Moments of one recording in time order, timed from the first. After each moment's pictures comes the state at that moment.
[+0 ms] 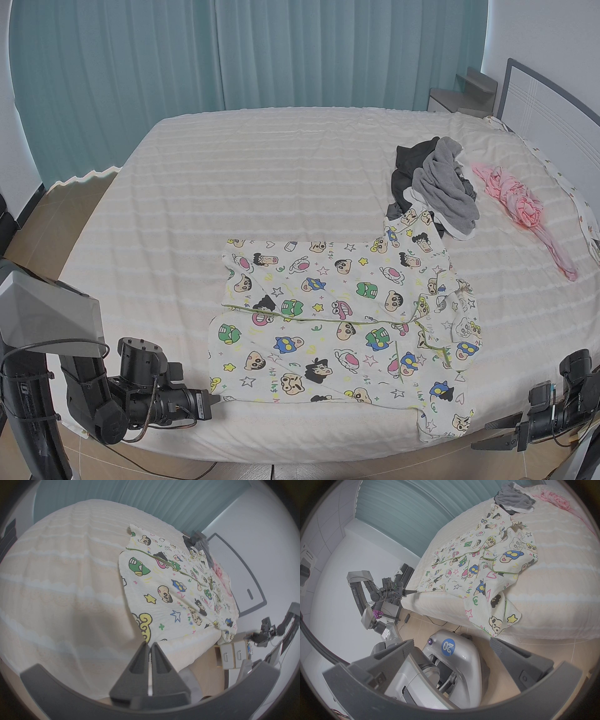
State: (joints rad) left arm -0.30 2.19 -0.24 -1.21 -0.27 -0.36; right arm -0.31 1.79 -0.02 -0.46 0.90 -0.51
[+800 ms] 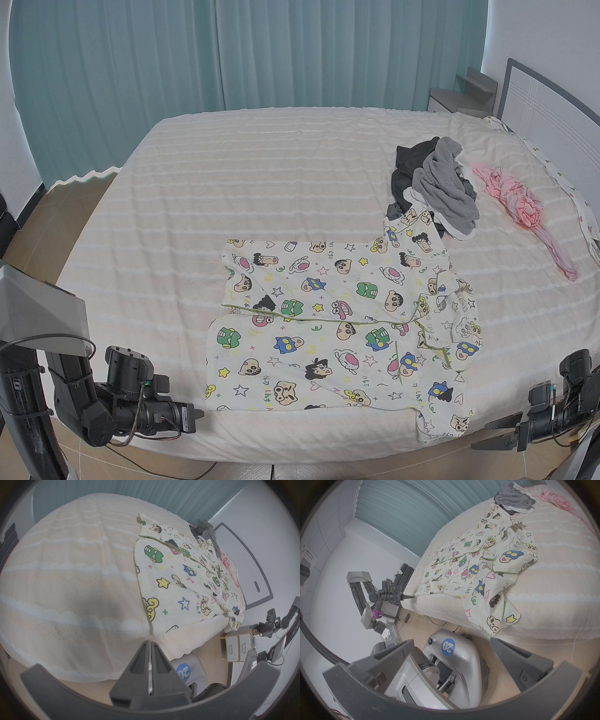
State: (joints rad) left arm -0.24 2.16 -0.15 -1.12 -0.27 -0.27; right arm -0.31 1.79 -0.02 -0.46 0.89 -0.51
